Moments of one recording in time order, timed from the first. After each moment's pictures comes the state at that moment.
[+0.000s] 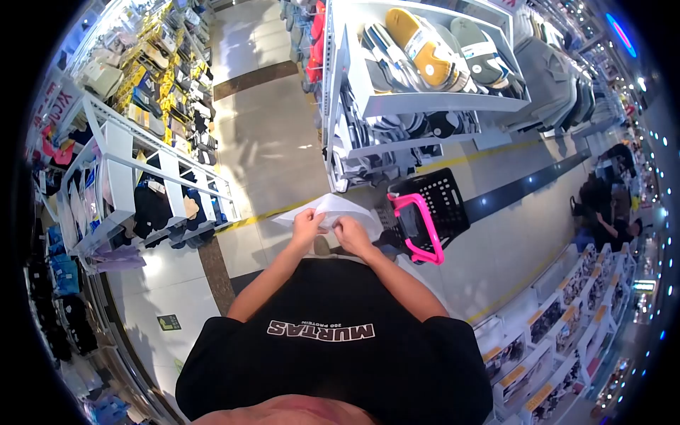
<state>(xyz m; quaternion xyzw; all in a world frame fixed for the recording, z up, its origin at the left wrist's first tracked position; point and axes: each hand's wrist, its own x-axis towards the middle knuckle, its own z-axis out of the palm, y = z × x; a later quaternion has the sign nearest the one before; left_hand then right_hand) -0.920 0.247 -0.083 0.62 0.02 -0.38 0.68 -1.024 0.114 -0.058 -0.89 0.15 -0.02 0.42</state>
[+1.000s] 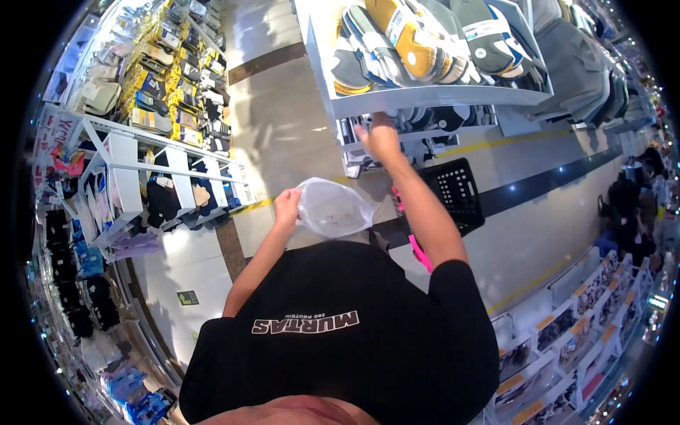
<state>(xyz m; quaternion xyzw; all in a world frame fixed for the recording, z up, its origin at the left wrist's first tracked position) -0.879 0.215 -0.063 0.72 0.11 -0.28 0.63 -0.881 -0.100 0.007 -0.91 0.18 -0.19 0.32</state>
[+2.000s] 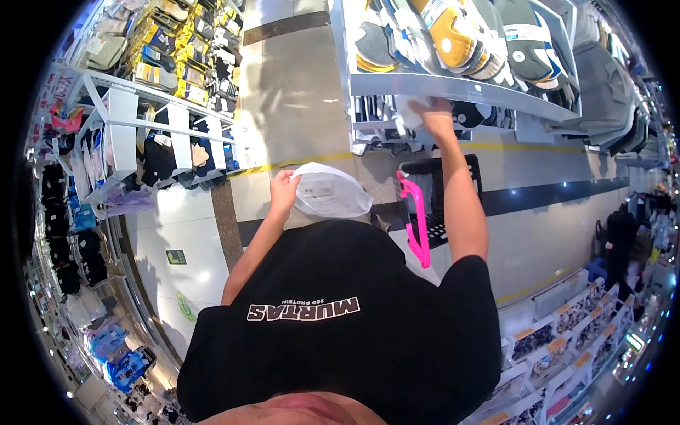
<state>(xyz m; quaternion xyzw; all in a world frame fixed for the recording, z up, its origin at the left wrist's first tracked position) -0.902 0.229 -0.084 0.78 0.08 -0.17 0.60 -0.900 -0.197 -0.003 -0.90 0.16 -0.10 0.40</state>
